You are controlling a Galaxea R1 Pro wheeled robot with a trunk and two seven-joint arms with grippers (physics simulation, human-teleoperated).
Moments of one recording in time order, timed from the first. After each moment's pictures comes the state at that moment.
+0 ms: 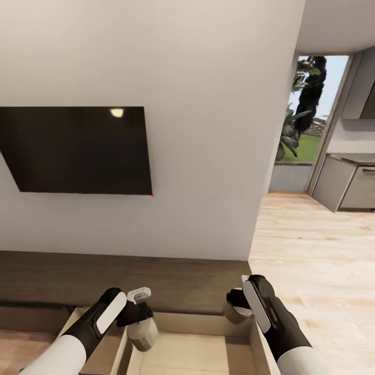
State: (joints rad) left arm -0.59 0.08 -0.36 -0.69 0.82 0.81 0.27; right arm -0.50 0.06 0.09 -1.07 -0.39 1.03 -0.43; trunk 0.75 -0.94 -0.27
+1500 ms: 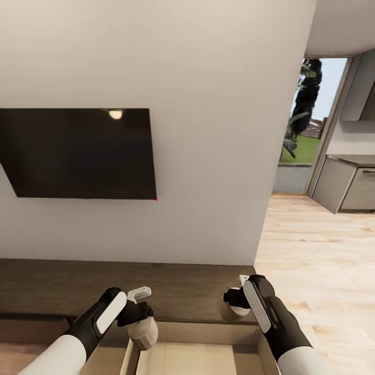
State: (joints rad) left arm -0.59 0.08 -0.36 -0.70 0.82 0.81 0.26; right arm -0.50 0.06 0.08 -1.07 -0.39 1.04 -0.36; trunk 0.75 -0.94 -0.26
